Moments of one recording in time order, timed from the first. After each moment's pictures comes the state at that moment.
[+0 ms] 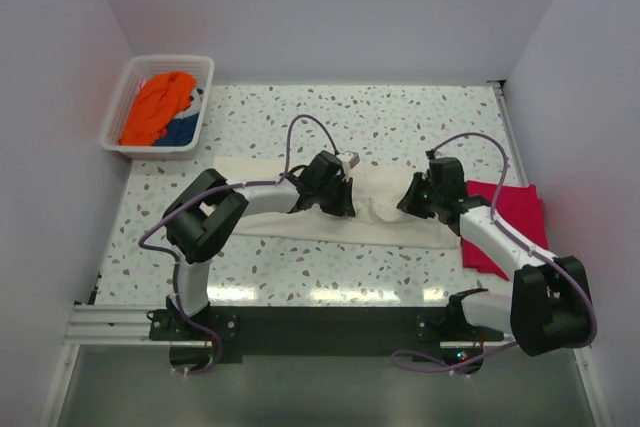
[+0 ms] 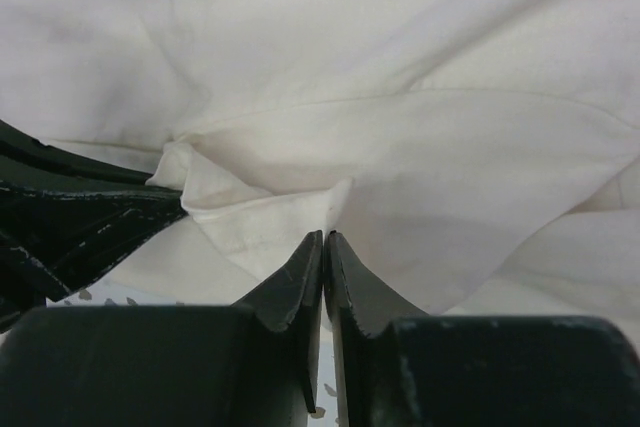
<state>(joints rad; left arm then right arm) -0.77 1.96 1.14 0.00 0.25 -0.49 0.24 1.24 0.64 -0.24 -0.13 0.53</state>
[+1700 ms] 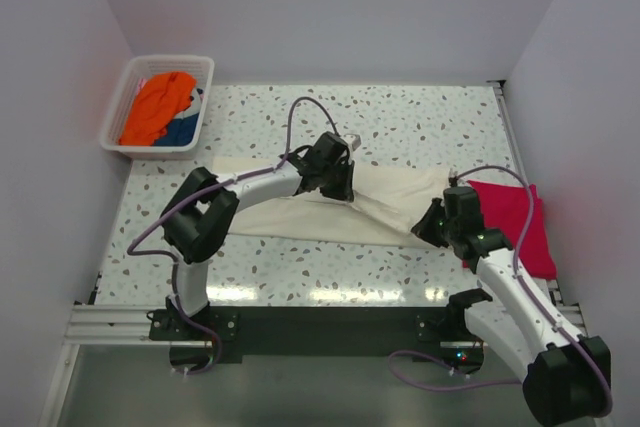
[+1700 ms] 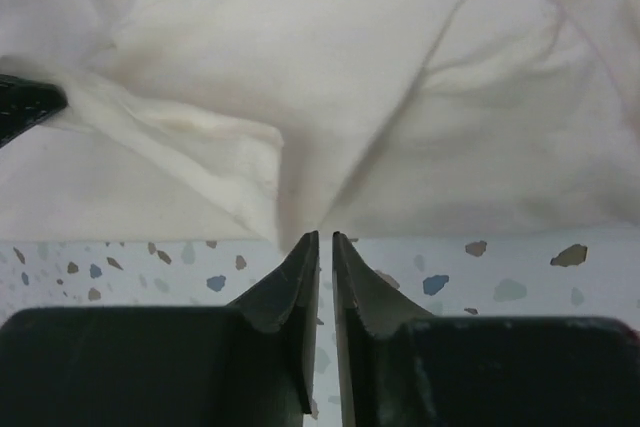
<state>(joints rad) -0.75 1.94 1.34 -0.26 0.17 -0.49 0.24 0.83 0.50 -0.50 -0.03 0.67</state>
